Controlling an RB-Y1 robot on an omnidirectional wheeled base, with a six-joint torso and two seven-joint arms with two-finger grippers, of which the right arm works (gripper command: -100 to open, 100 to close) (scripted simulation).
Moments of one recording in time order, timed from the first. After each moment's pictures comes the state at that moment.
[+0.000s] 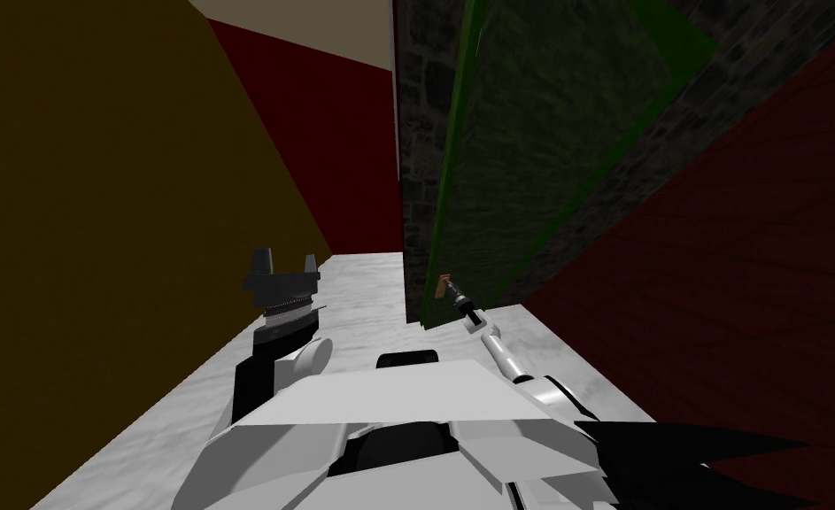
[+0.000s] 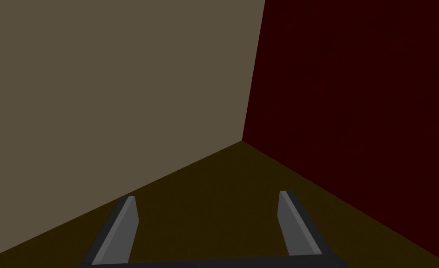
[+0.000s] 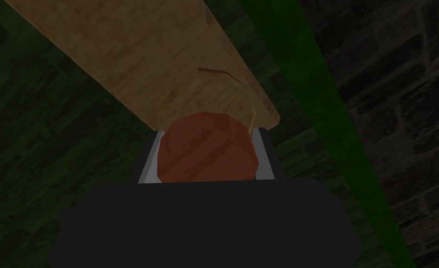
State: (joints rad) arm -0.08 -0.40 0.08 -1.09 0.25 -0.52 0.34
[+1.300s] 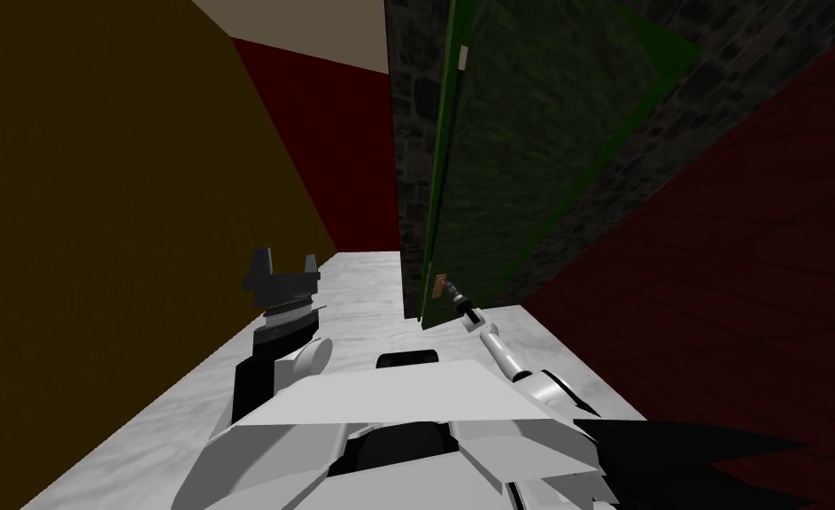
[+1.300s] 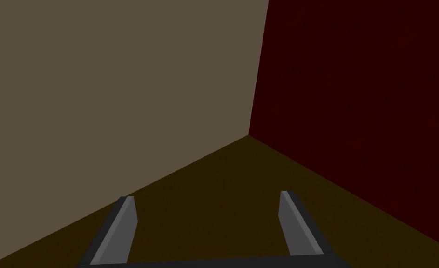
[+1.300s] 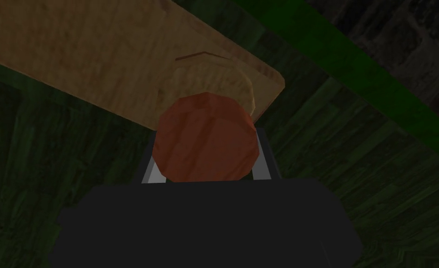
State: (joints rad) arm -0.11 -0.43 0.16 -1.09 0.14 -0.53 0.03
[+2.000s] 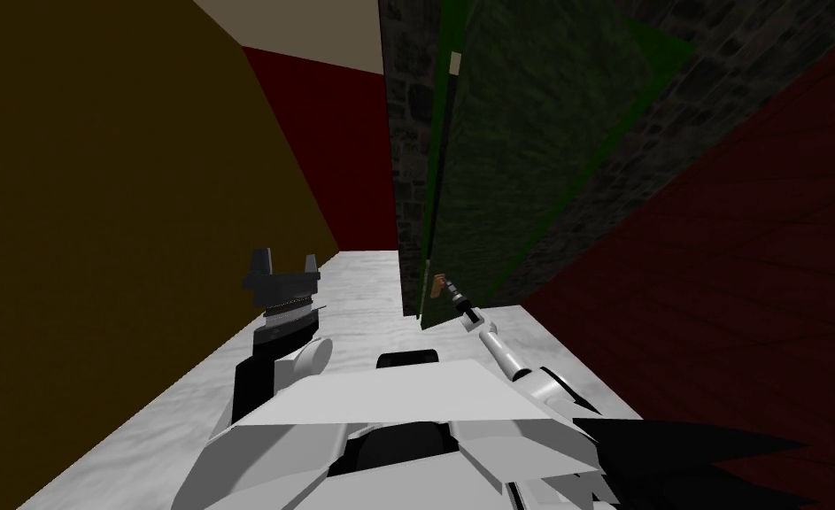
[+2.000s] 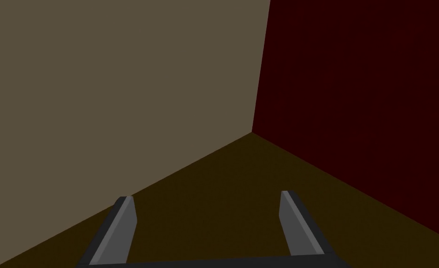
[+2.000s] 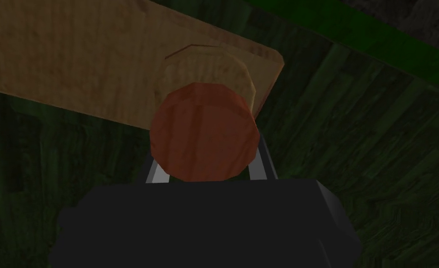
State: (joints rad) arm -0.12 -0.44 0.20 -1.09 0.09 -0.53 -0.15
